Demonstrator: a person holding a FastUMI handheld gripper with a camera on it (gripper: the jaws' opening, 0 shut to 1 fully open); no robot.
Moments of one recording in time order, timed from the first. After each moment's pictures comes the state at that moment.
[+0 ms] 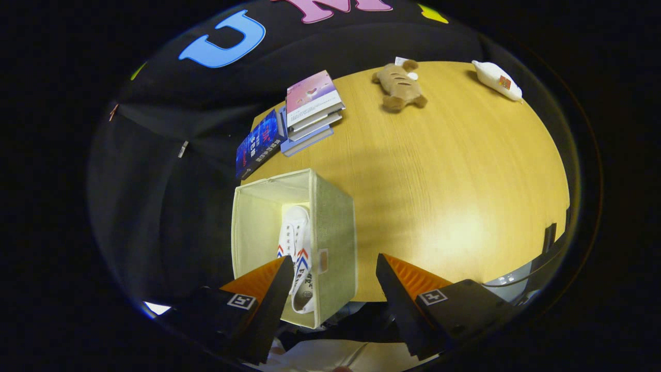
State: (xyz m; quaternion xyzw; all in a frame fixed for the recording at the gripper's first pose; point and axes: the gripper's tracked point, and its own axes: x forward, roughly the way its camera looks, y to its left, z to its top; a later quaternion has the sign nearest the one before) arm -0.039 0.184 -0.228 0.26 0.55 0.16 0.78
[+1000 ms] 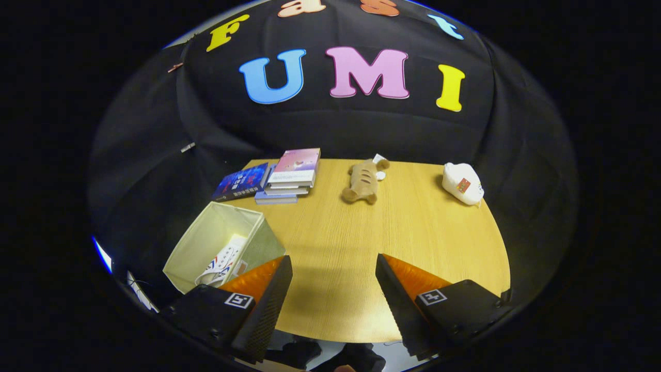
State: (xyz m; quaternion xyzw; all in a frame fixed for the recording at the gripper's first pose) arm -0.020 0.042 -0.183 0.11 0.31 0.15 0.93
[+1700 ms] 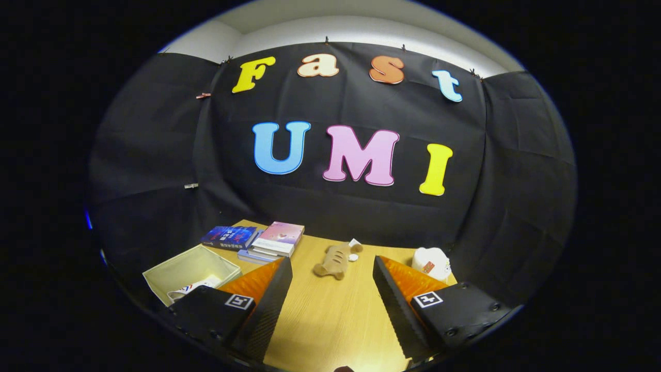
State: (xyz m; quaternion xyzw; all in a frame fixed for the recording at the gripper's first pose) arm 0.001 -0.047 -0.090 0.05 0.08 0.14 0.99
